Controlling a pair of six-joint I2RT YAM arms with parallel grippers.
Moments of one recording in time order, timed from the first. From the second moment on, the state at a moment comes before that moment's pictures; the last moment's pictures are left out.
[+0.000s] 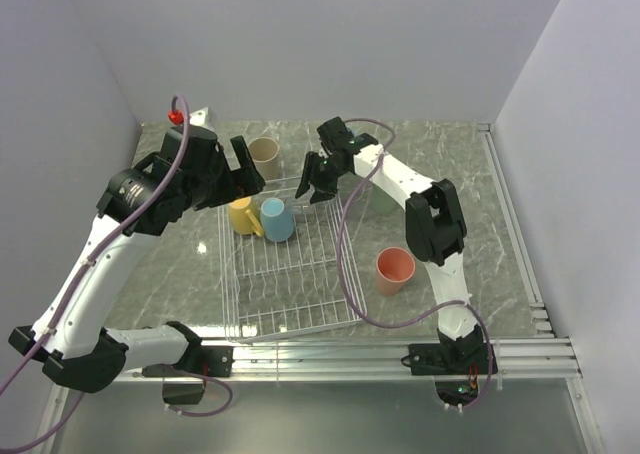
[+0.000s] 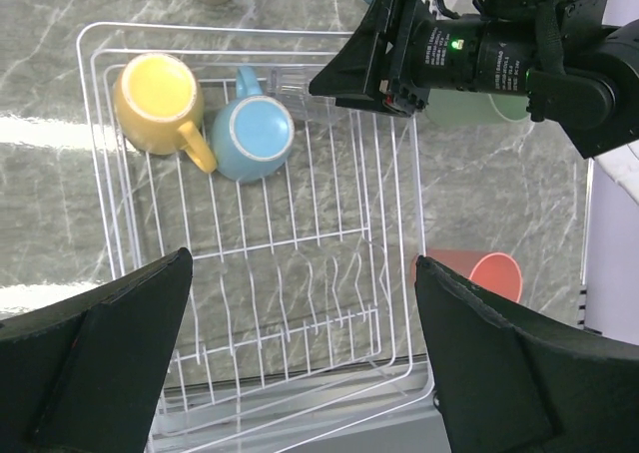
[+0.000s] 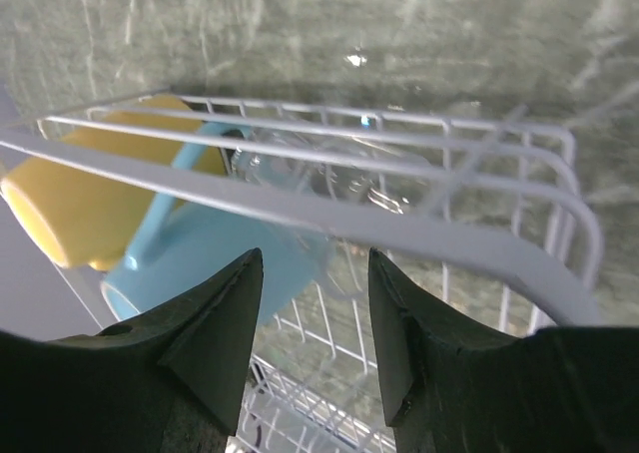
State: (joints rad) left arm -0.57 1.21 1.67 -1.14 -0.21 -0.72; right arm 0.55 2.21 1.92 -0.76 -0.36 0.72
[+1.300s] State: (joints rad) left arm -0.50 1.14 1.25 -0.52 0.38 -0.82; right arm 0.42 1.56 1.41 -0.47 -0.60 0.90
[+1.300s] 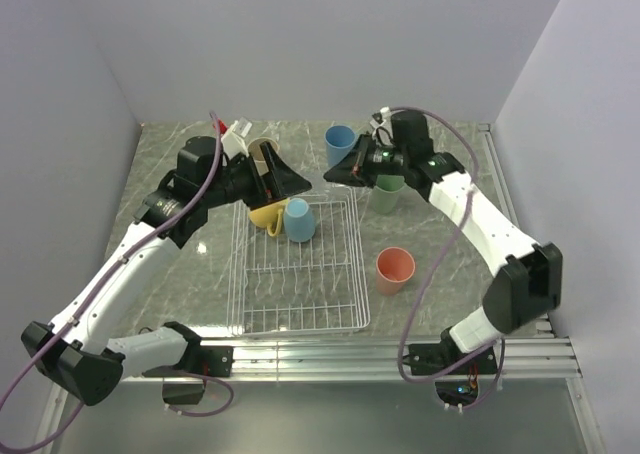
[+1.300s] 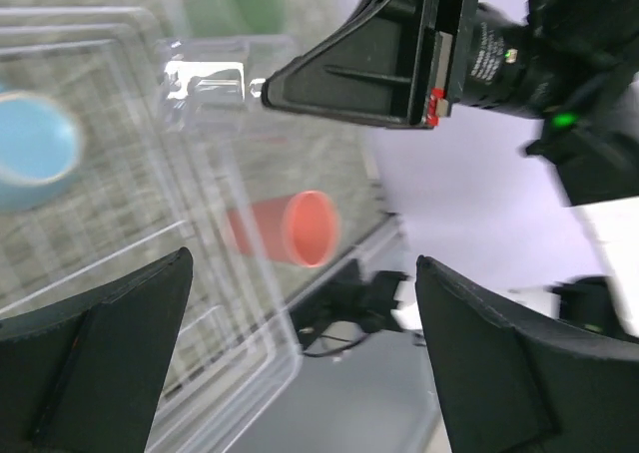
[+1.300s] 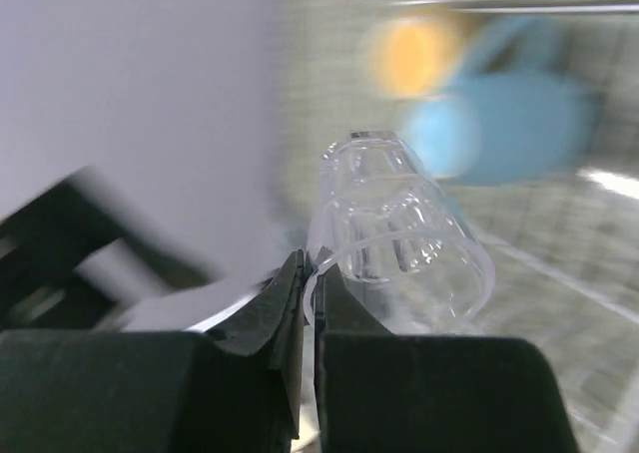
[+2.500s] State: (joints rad) left arm -0.44 1.00 1.10 -0.13 0.47 -0.97; right arm 0.52 1.57 1.10 1.03 -1.01 2.02
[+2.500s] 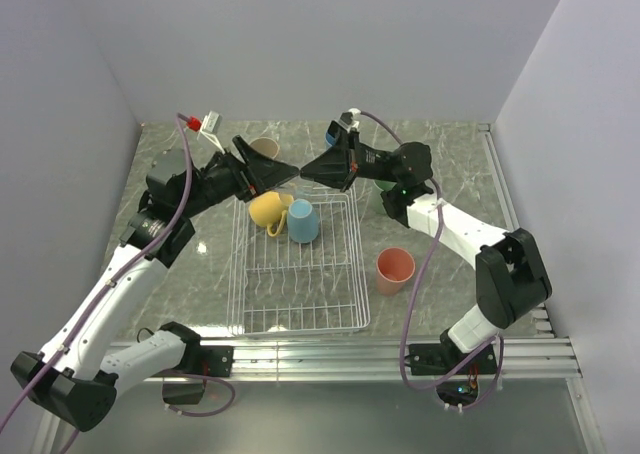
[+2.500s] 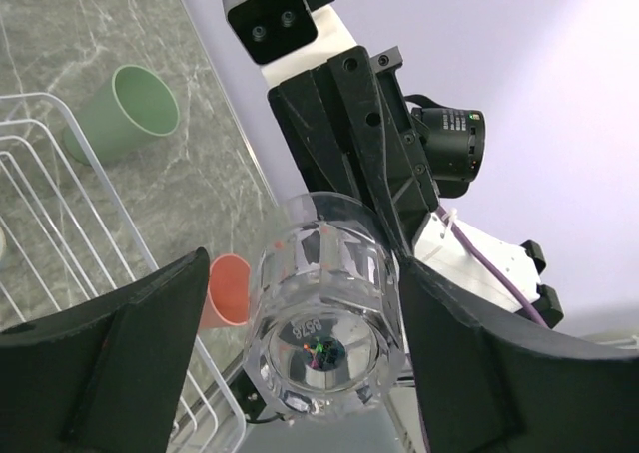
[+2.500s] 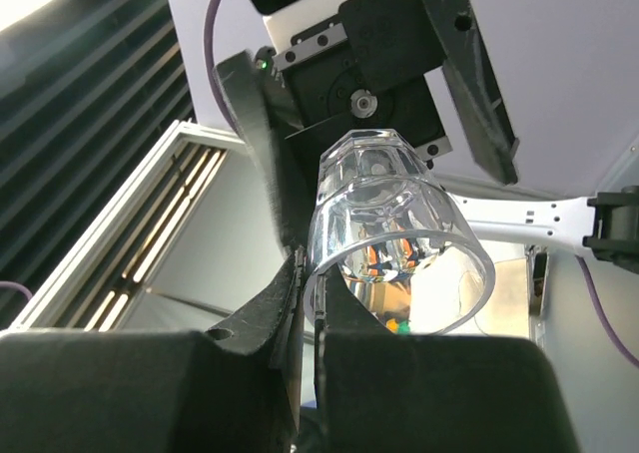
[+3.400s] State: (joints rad) left arm -0.29 0.95 1.12 -0.34 0.48 -0.89; right arm 0.46 1.59 1.40 -0.27 -0.76 1.14
